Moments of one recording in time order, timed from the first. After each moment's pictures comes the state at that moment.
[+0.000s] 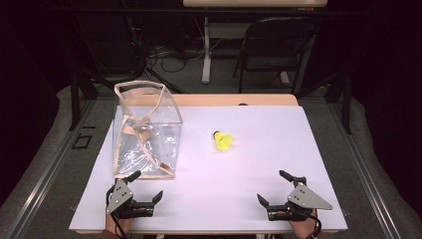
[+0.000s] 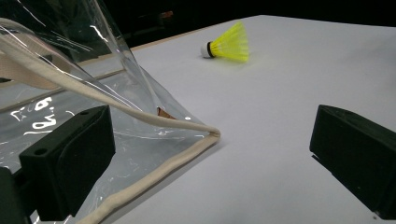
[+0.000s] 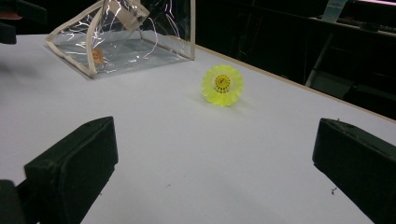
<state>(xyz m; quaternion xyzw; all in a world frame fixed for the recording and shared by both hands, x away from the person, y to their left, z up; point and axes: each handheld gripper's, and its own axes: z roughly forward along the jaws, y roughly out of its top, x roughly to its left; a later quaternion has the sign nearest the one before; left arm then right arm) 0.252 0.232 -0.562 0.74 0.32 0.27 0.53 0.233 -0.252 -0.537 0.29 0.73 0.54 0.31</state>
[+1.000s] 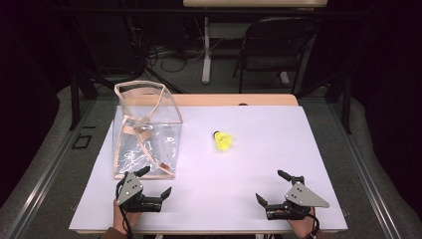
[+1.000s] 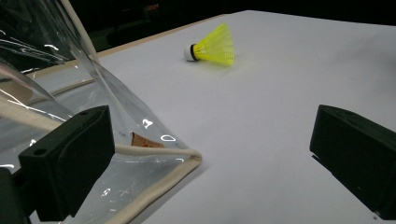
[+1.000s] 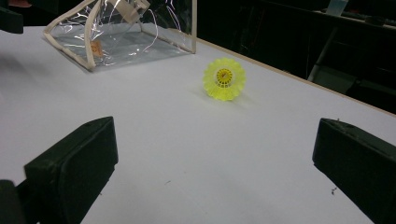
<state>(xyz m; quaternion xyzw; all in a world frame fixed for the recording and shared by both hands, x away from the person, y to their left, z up) 0.268 0.208 -0.548 0.75 0.30 0.25 0.53 0.237 -0.250 -0.540 0.29 0.73 0.53 0.31</state>
